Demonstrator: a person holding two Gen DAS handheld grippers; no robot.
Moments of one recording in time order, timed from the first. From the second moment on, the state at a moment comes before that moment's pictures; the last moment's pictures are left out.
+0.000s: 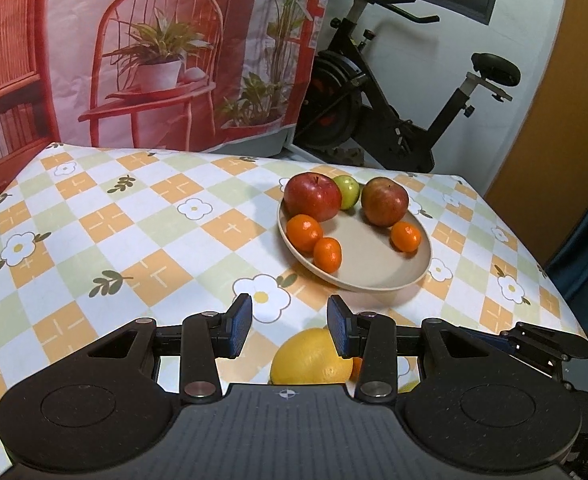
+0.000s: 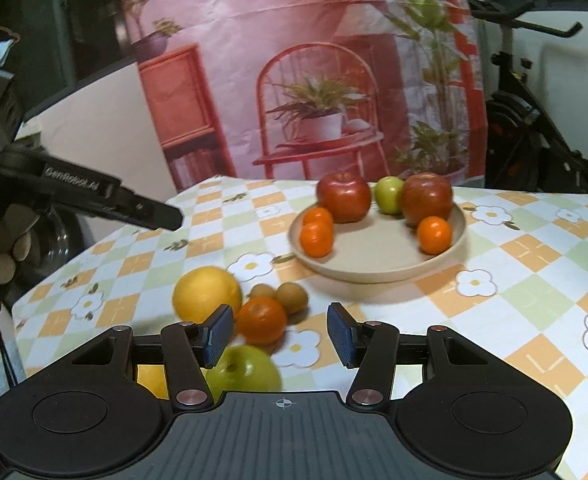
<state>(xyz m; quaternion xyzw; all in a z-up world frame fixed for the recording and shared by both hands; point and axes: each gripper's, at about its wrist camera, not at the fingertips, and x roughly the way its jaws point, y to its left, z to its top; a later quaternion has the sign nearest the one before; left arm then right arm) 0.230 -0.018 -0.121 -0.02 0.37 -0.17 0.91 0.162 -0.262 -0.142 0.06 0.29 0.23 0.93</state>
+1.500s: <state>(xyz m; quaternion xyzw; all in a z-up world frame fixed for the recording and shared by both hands) 0.226 -0.026 -0.131 0.00 0.38 -0.18 0.91 0.167 -0.268 -0.152 0.04 0.31 0.24 0.92</state>
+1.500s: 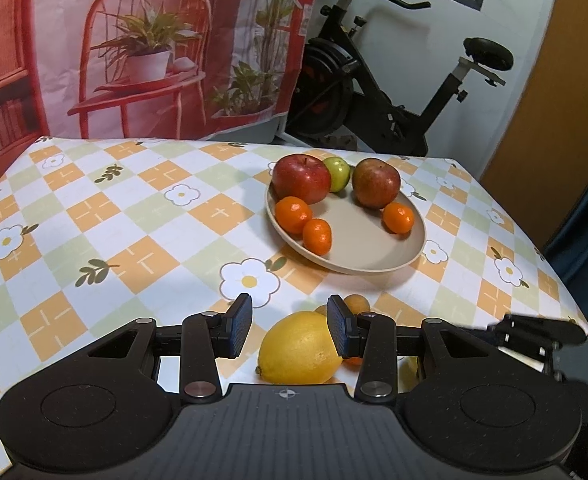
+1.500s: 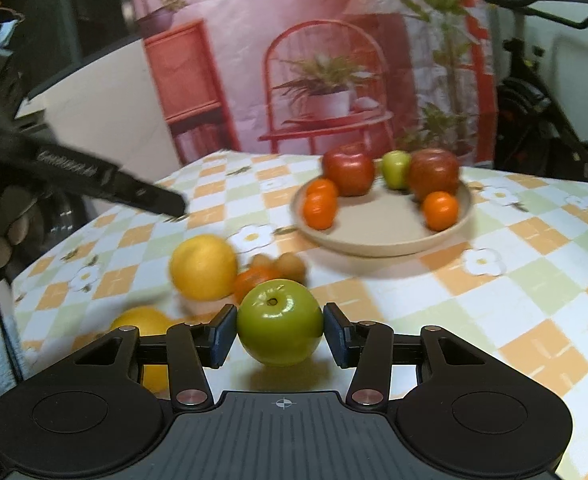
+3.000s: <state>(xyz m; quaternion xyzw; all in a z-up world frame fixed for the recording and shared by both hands) 0.232 -0.123 -0.172 0.20 0.41 -0.25 0.85 0.189 -0.332 -0.164 0.10 0.27 0.16 0.94</state>
